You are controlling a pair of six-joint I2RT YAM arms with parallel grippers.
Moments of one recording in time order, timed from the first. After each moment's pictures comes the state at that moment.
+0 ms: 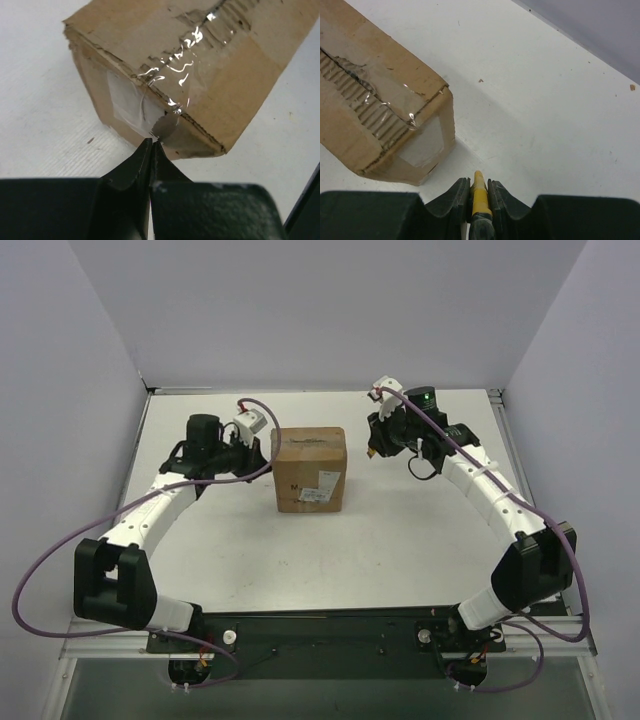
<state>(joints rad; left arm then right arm) -0.21 1.42 1.05 -0.26 0.60 0.12 0.38 1.51 1.35 -0.47 -0.23 -0.24</state>
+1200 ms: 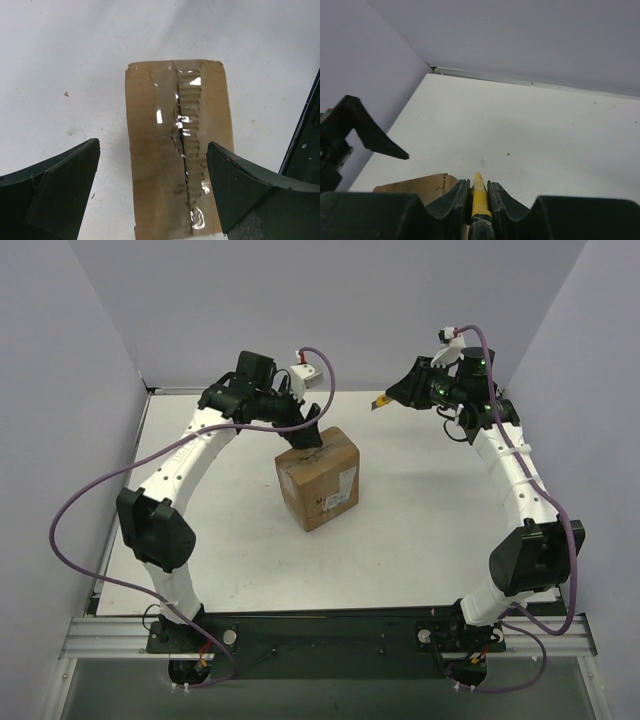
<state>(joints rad) -0.43 1.79 1.88 -0.81 0.61 0.27 0.12 1.59 1.58 -0.35 -0.51 0.25</state>
